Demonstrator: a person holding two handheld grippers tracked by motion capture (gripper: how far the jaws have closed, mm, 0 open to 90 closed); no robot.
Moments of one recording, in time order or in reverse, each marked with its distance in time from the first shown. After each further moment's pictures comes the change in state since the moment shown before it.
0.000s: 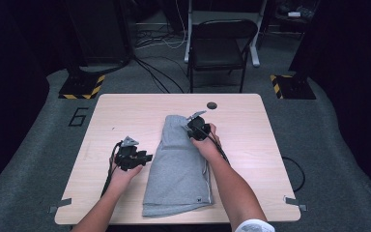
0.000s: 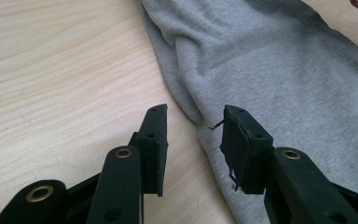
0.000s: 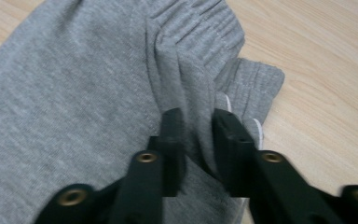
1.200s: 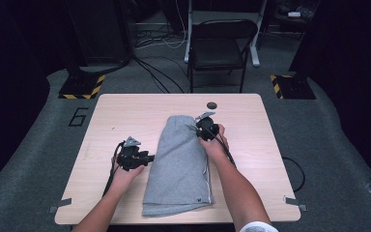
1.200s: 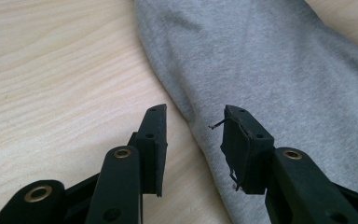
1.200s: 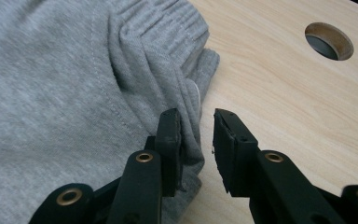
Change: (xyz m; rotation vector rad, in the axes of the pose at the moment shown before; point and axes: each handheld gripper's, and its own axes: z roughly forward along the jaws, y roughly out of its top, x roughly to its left) left arm -0.002 0.001 0.004 0.013 -0.013 0.018; right arm -0.021 -0.015 -0.013 -0.029 -0.102 0.053
